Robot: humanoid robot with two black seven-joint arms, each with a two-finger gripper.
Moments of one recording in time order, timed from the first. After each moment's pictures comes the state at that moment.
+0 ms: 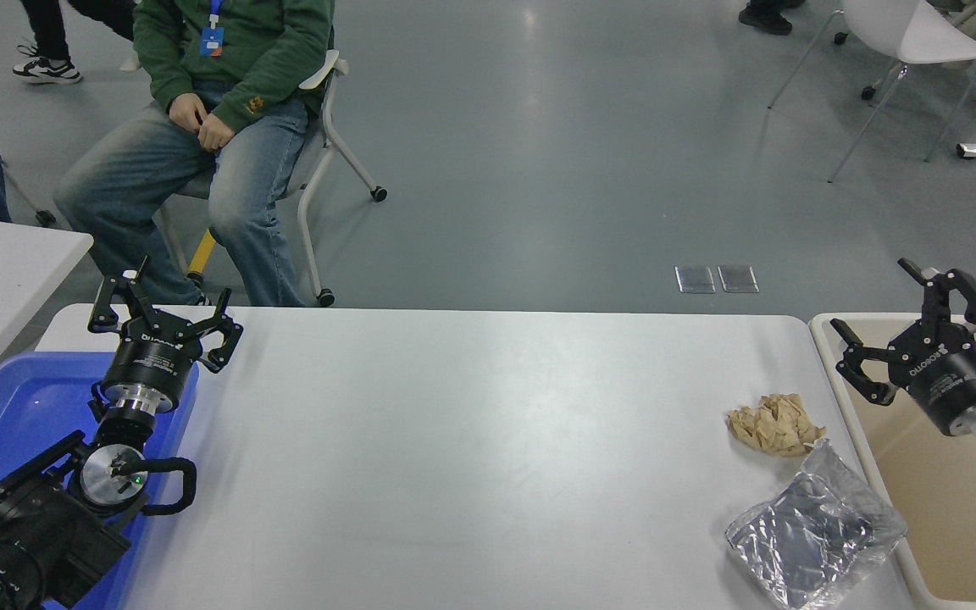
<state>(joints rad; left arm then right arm) -0.55 0.33 -0.83 -0.45 -0.19 -0.66 -0.50 0.35 -0.77 0.83 1.03 -0.08 0.38 0.35</state>
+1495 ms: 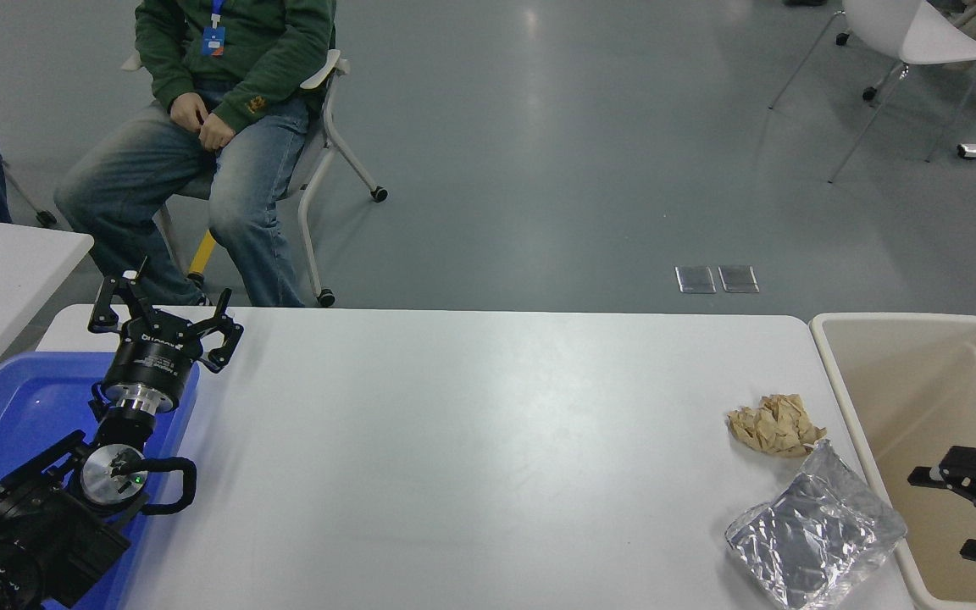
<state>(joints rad) -0.55 0.33 -0.83 -0.45 -0.19 -0.66 -0.50 0.35 -1.29 0.45 1.42 -0.66 0.36 0.02</state>
